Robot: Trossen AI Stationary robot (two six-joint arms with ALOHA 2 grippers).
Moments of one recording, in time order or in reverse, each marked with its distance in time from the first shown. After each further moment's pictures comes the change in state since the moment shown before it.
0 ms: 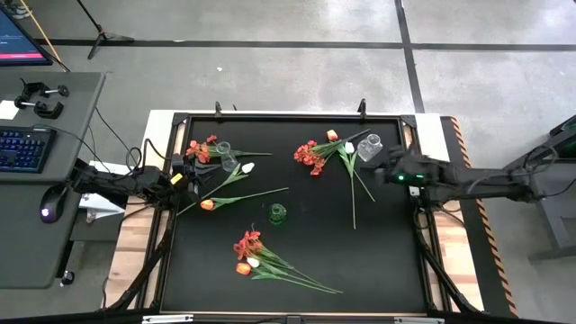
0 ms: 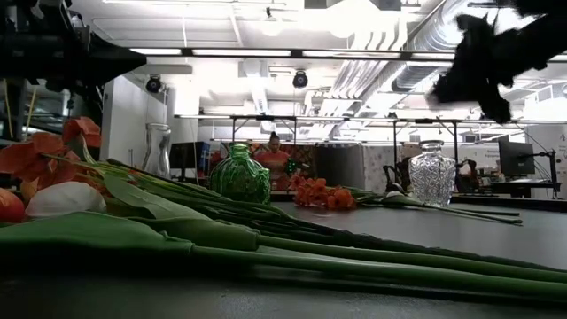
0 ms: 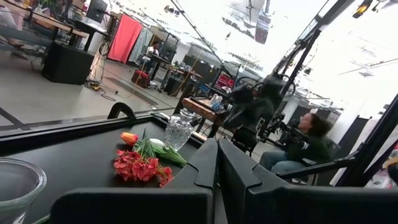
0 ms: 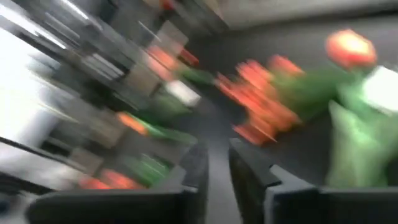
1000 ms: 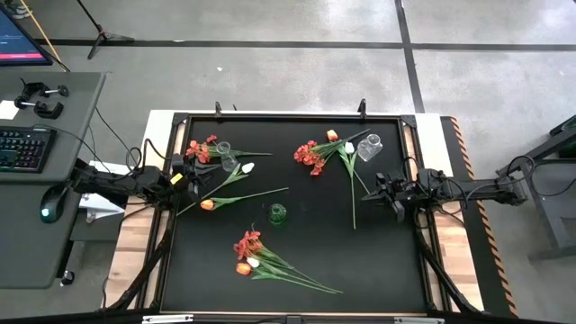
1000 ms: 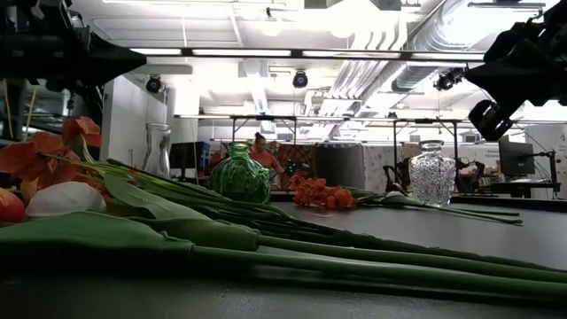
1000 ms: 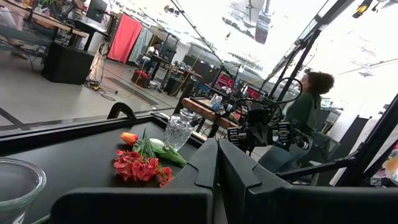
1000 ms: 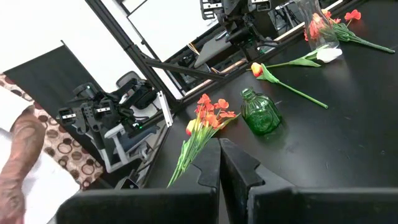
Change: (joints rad) left arm 0.000 0.000 0.000 0.000 0.000 0.000; right arm 0.116 -0.452 -0.415 0.453 -0.446 -0.306
